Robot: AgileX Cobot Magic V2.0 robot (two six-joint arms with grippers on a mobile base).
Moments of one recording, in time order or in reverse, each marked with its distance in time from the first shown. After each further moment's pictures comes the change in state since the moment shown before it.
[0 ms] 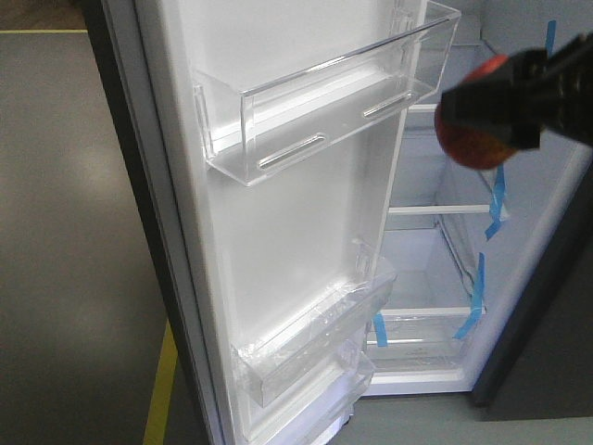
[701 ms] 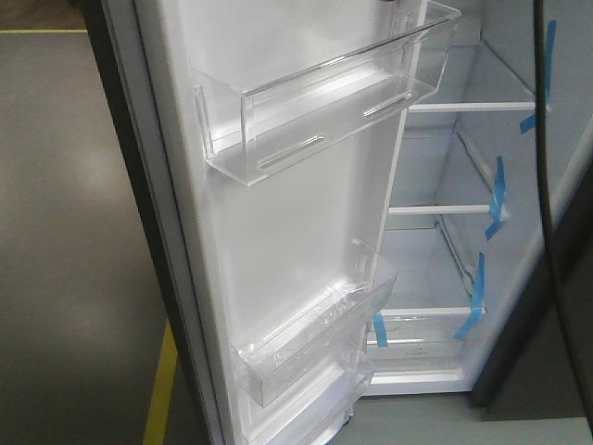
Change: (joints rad) left arm 0.000 0.000 0.000 0.000 0.000 0.000; right arm 0.000 0.476 -0.607 0.147 0.016 -0.043
